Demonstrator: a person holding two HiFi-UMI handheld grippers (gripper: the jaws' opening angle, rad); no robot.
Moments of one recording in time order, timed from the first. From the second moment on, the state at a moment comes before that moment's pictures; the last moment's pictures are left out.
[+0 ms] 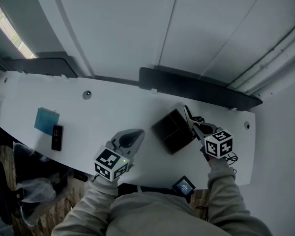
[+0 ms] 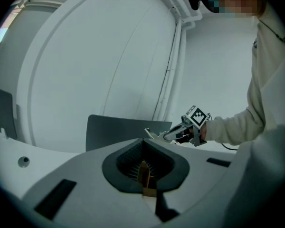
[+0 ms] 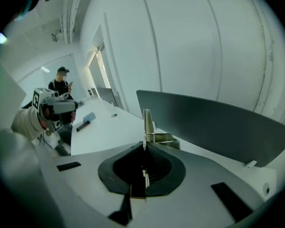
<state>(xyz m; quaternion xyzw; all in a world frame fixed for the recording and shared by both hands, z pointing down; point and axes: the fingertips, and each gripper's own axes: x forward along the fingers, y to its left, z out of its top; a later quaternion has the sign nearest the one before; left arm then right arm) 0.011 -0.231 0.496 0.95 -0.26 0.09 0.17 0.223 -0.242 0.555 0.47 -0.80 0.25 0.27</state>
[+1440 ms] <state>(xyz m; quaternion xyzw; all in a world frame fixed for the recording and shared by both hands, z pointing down) -0.034 -0.234 0.529 0.92 -0.34 0.07 0.20 0.222 -0.251 0.630 0.41 -0.78 0.27 0.39</state>
